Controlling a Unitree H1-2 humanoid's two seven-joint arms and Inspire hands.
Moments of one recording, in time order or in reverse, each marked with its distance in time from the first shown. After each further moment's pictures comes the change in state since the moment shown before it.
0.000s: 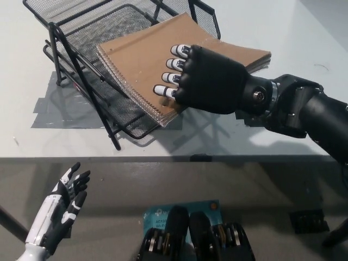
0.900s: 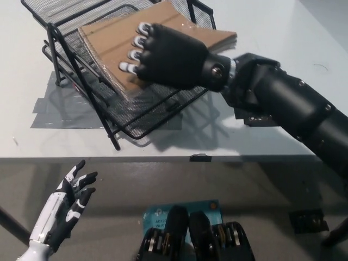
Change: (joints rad) left_arm -0.015 0.002 -0.015 0.000 0.023 0.000 -0.002; right_arm -0.162 0.187 0.010 0.346 -0.093 0.002 -0.089
